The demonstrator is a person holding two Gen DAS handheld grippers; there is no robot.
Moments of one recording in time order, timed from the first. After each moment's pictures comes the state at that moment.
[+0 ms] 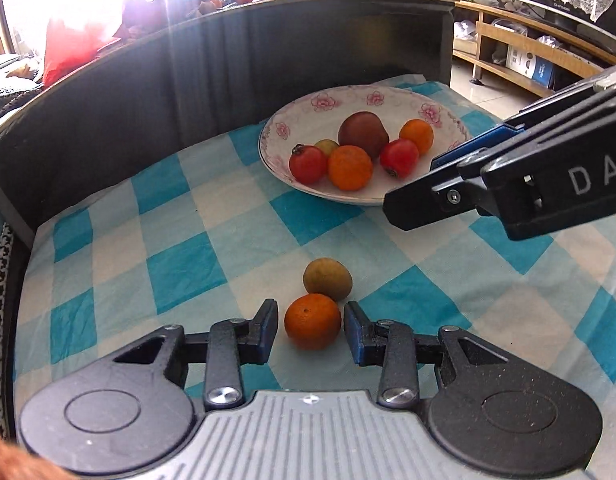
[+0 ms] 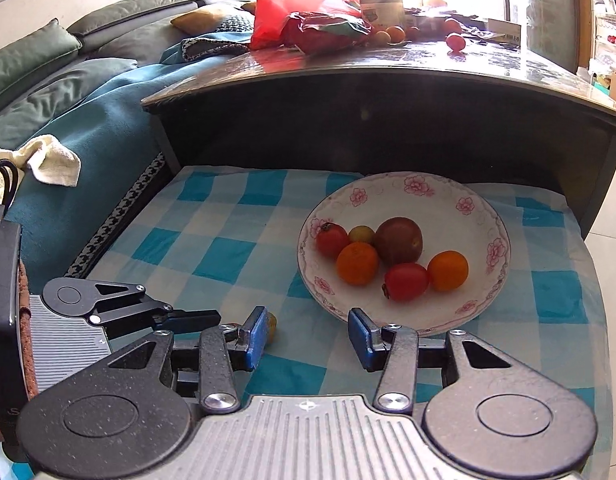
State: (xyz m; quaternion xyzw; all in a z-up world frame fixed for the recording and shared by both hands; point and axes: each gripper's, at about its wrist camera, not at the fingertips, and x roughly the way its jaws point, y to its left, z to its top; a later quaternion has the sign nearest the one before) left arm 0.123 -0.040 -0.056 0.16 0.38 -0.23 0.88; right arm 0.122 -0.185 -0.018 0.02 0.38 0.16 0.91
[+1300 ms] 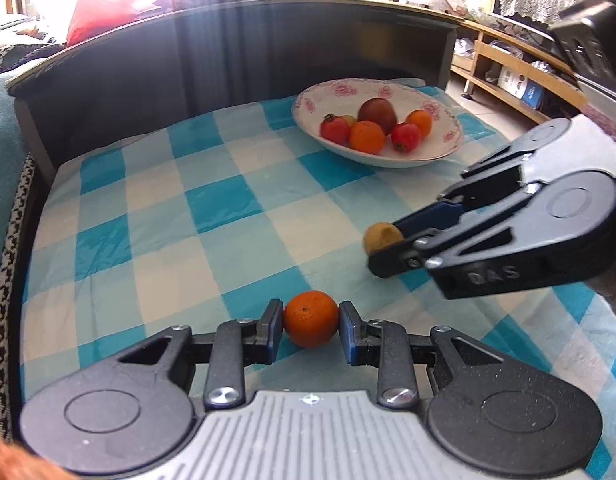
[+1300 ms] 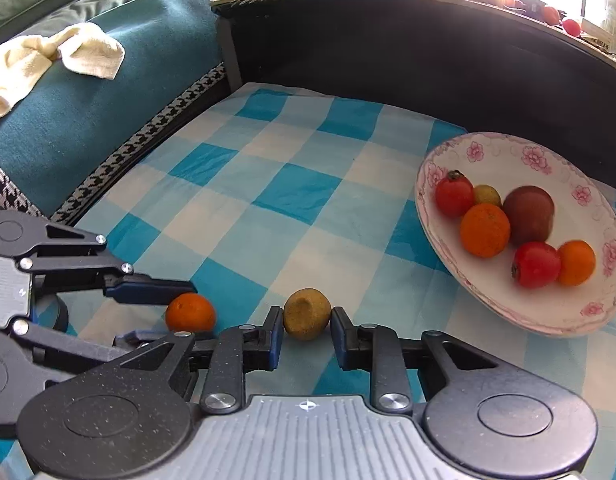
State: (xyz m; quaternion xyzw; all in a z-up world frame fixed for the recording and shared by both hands) left arm 0.090 0.026 -0.049 0.10 0.40 -0.26 0.88; right arm 0.123 -0.120 -0.056 -0.07 0.43 0.22 0.87
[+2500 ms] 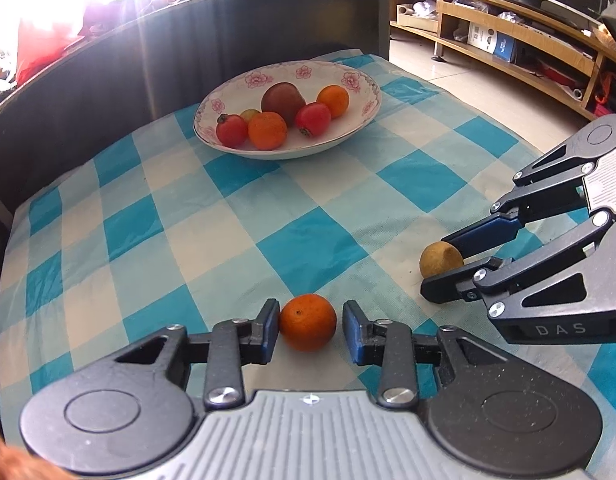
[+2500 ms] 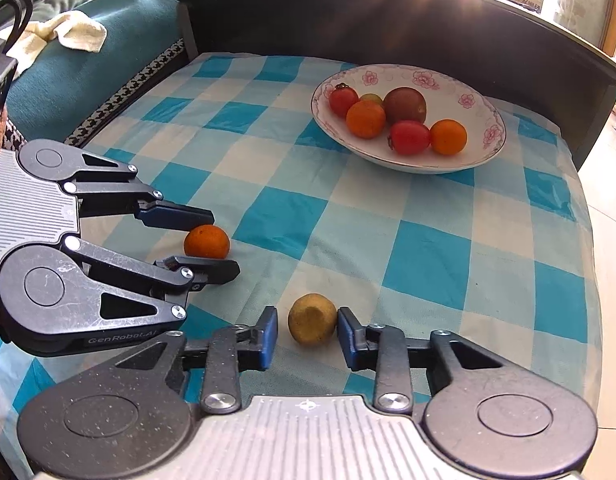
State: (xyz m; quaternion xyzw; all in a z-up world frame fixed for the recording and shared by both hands) left arm 0.065 -0.053 -0.053 0.17 0.41 -0.27 0.86; right arm 0.048 -0.188 -0.057 -0.07 0.46 0.16 0.87
